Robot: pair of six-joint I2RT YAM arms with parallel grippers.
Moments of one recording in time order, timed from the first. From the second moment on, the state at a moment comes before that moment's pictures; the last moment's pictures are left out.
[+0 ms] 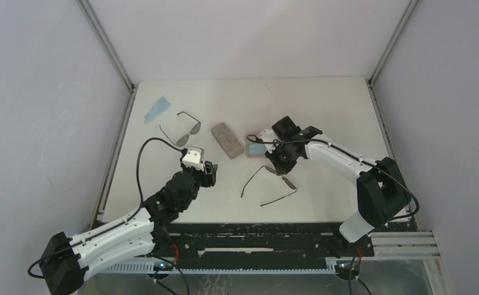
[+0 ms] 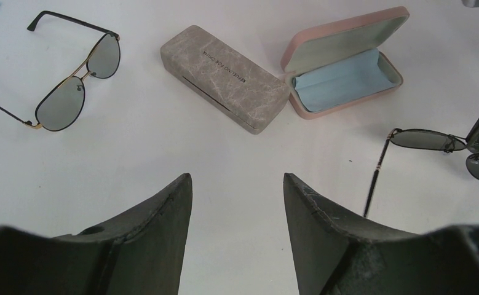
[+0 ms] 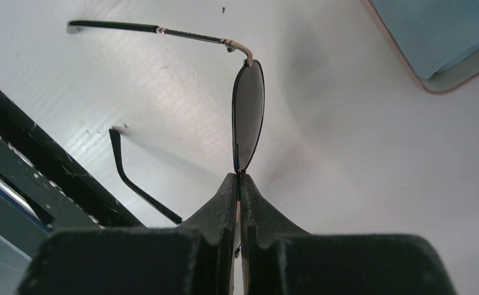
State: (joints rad) left arm -0.86 0.75 0.33 0.15 -0.52 -0.26; right arm 0.57 1.57 1.13 -0.80 -0.27 -0.35
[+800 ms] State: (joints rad) left arm -0.86 0.74 0.33 0.15 -0.52 -0.26; right arm 0.60 1.53 1.07 -0.71 0.01 0.29
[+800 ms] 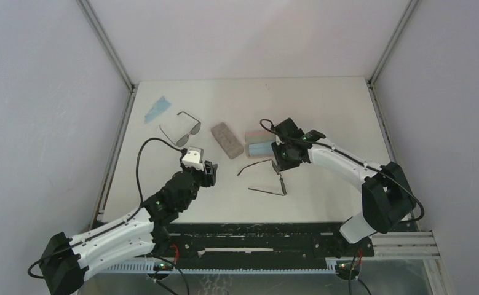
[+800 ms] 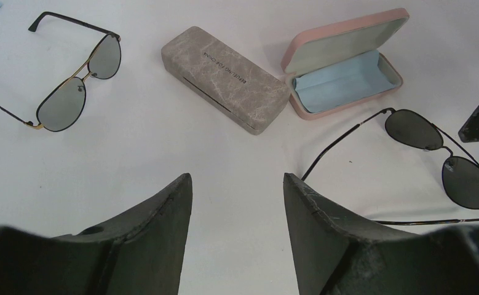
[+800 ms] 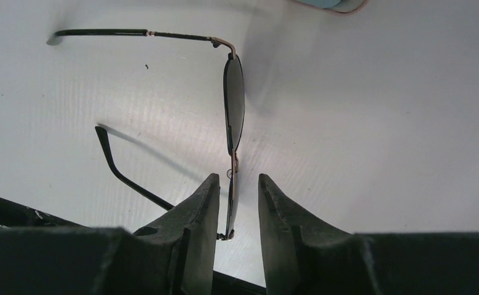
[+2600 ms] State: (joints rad) left arm -0.86 0.67 0.51 -0.11 -0.43 -0.40; right arm 0.63 1.30 1.02 -0.69 0.07 0.30
